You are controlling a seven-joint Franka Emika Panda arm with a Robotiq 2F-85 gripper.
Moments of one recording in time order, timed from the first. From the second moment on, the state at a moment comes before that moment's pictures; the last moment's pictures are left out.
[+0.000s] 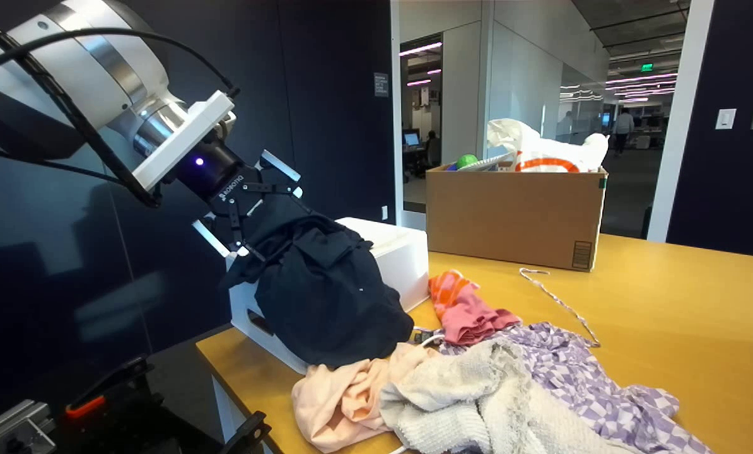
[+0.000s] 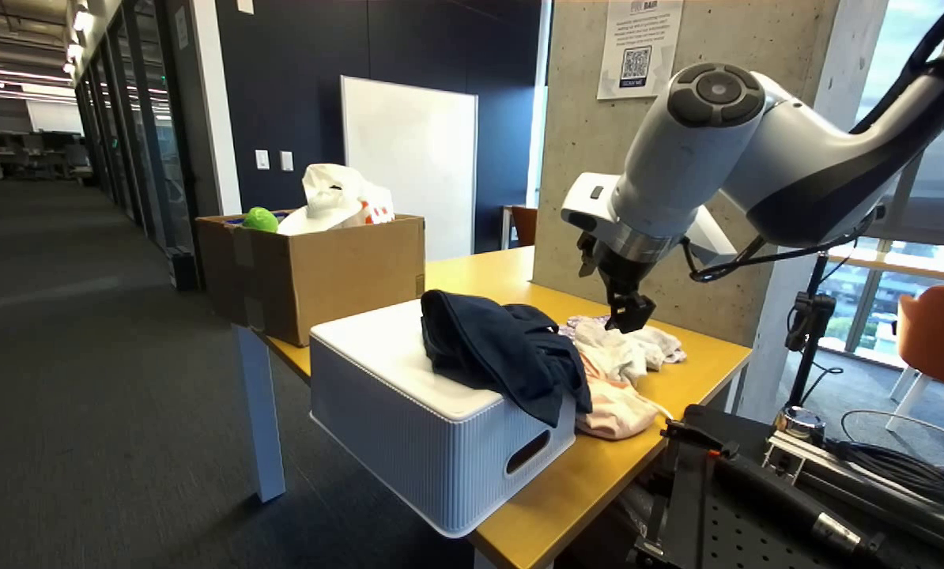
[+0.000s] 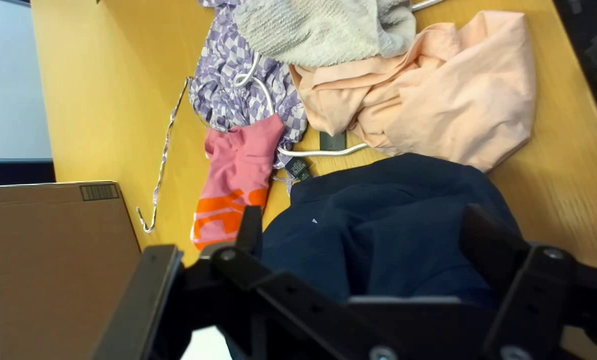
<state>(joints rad) 0.01 -0.11 0.04 -2.59 -1.30 2.47 0.23</state>
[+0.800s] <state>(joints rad) 0.00 0.16 0.03 -2.38 -1.56 2.47 0.50</state>
